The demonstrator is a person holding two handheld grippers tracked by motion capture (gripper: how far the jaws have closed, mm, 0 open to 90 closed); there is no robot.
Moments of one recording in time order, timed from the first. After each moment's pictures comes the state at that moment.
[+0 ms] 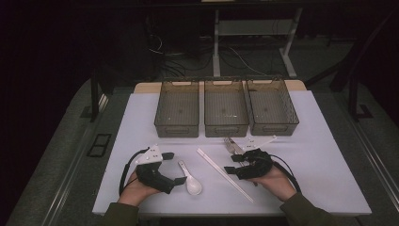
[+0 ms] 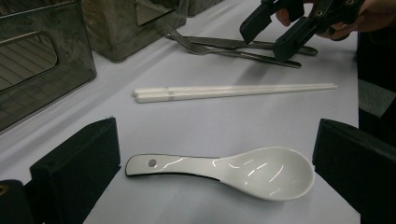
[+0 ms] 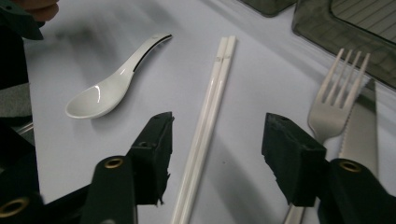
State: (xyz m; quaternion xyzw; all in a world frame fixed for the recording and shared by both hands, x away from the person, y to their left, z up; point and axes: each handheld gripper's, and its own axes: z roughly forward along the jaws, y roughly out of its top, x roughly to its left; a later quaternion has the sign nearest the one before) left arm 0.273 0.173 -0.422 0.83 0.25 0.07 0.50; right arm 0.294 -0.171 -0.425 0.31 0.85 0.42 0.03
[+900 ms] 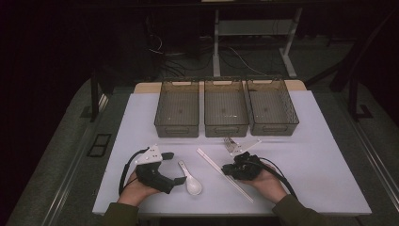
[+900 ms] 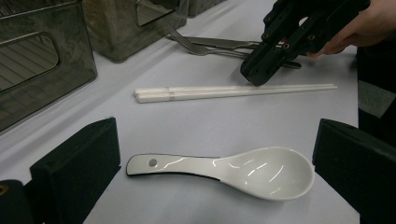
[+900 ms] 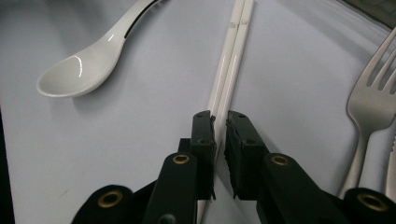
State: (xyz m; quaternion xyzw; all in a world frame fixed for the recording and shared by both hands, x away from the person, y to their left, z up) left arm 0.273 0.174 -0.421 0.83 0.25 0.07 0.50; right arm 0.294 -0.147 -0.440 0.30 0.88 0.36 0.03
